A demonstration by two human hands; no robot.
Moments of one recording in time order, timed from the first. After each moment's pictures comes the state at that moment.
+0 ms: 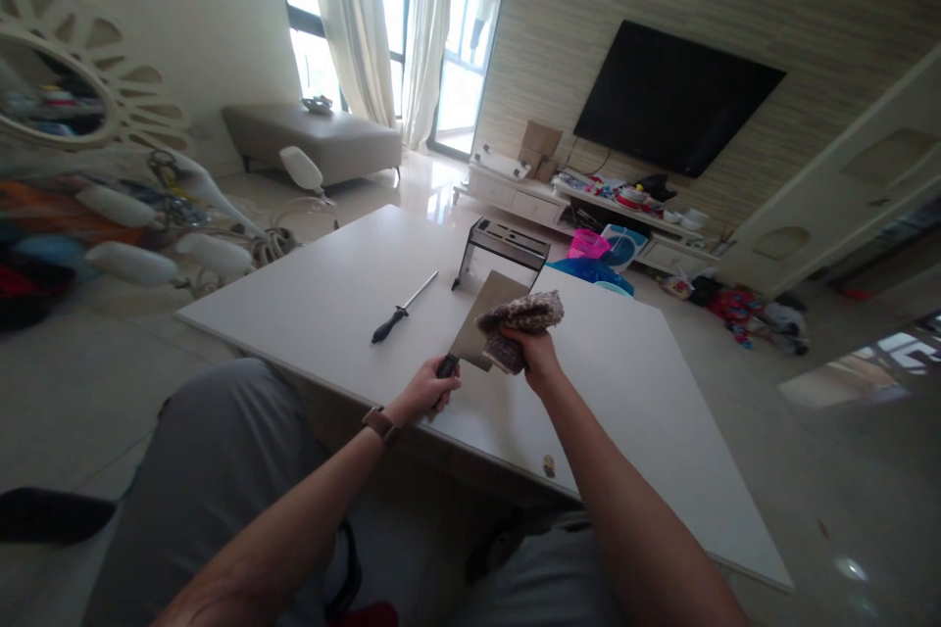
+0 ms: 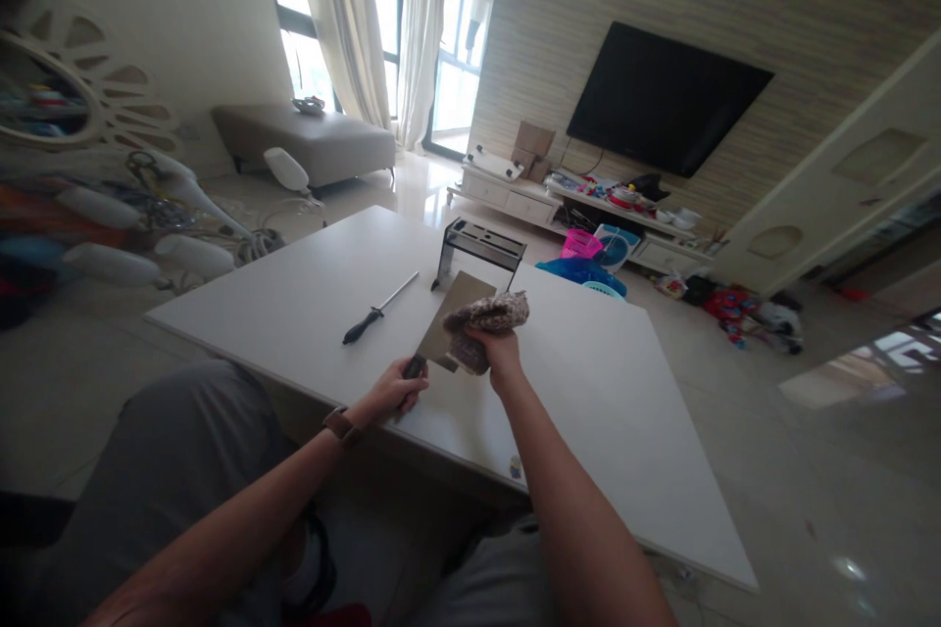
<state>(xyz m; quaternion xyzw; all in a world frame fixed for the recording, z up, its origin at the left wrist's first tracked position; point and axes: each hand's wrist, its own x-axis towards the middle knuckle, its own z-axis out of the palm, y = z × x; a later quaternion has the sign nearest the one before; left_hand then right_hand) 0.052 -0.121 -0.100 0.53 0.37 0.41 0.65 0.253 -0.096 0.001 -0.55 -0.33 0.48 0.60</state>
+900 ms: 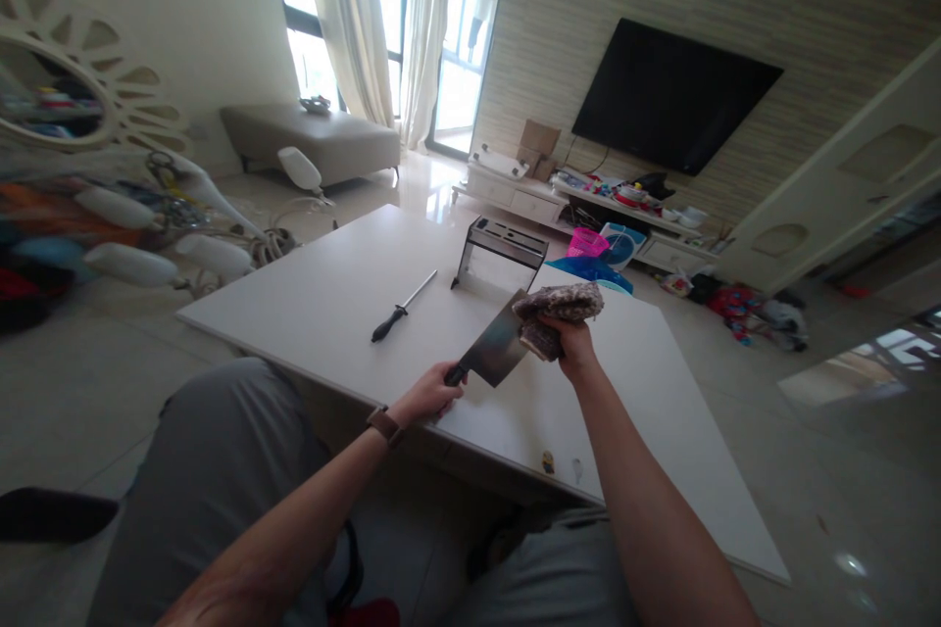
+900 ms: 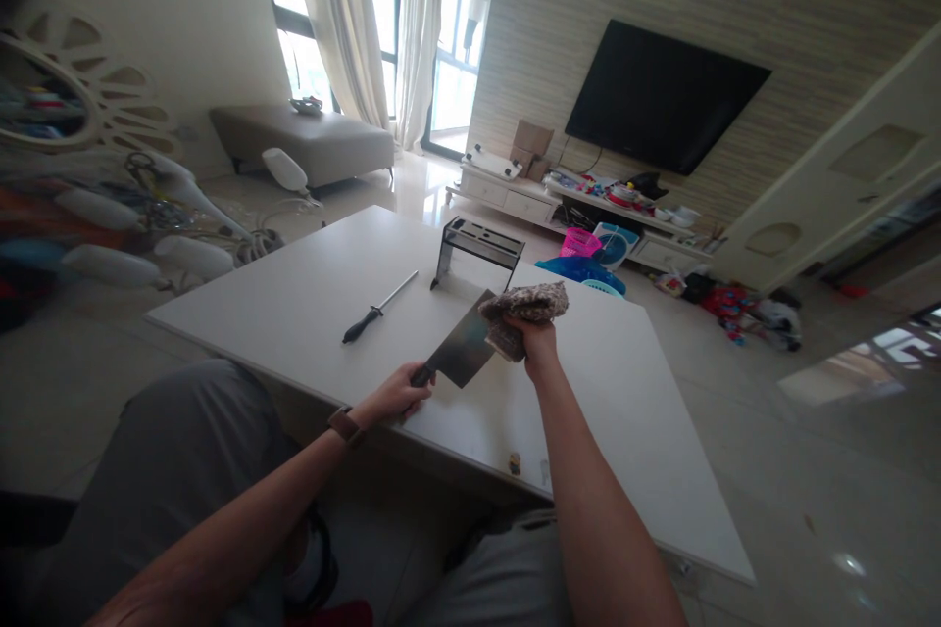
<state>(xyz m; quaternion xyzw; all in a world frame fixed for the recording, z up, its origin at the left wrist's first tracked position) 0.058 -0.126 -0.096 0.60 0.37 0.34 0.62 0.313 -0.092 0.025 -0.53 -0.31 0.44 0.65</state>
